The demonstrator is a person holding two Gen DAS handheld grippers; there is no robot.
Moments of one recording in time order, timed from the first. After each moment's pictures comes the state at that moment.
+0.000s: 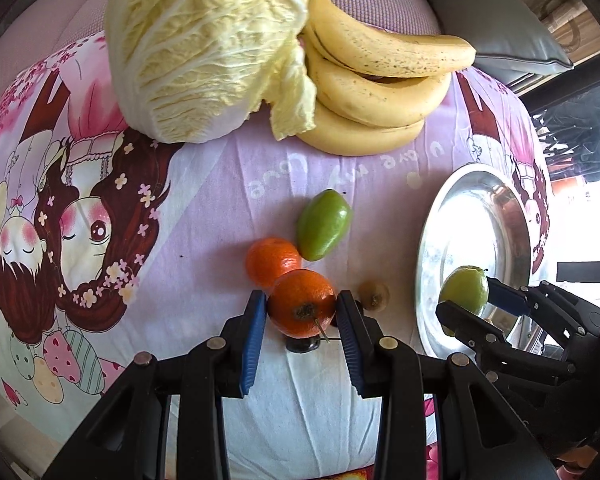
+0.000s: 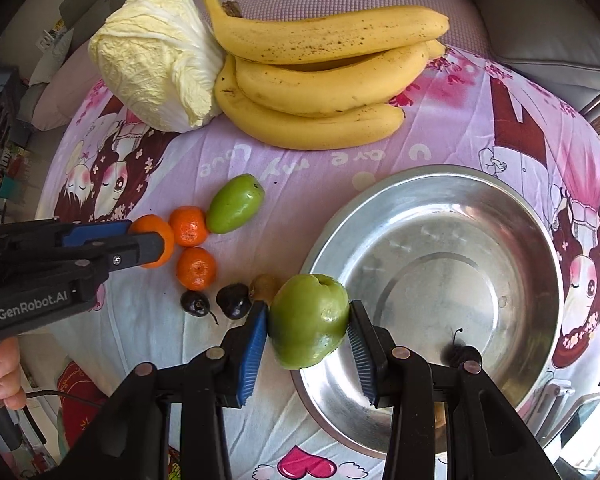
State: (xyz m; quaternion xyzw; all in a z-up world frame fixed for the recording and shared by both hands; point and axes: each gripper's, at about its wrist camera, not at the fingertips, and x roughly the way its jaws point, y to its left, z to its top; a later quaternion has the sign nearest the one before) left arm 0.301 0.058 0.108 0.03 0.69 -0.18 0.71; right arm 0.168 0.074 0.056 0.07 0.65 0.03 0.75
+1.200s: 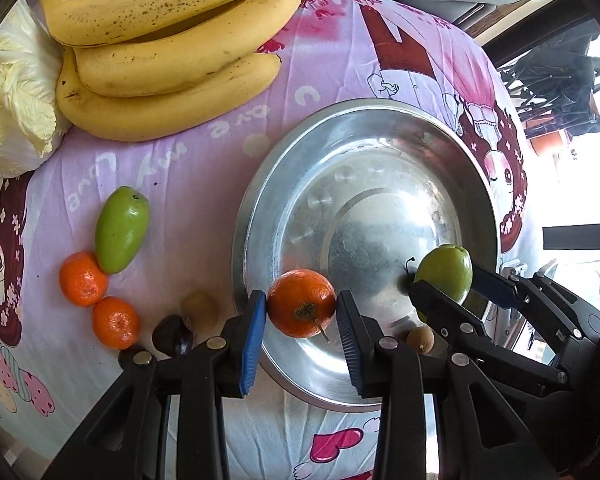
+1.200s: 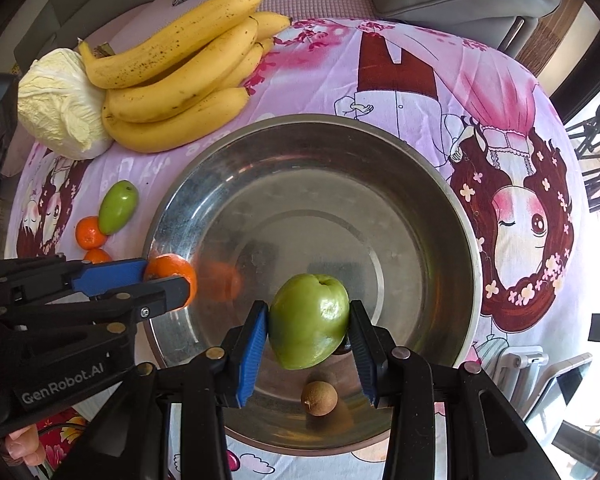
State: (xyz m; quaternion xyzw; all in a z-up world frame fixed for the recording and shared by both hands) left arm 0.271 -0.068 0.067 0.06 0.70 -0.23 0.68; right arm 0.117 -0.017 0.033 0.10 0.64 -0.05 0.76
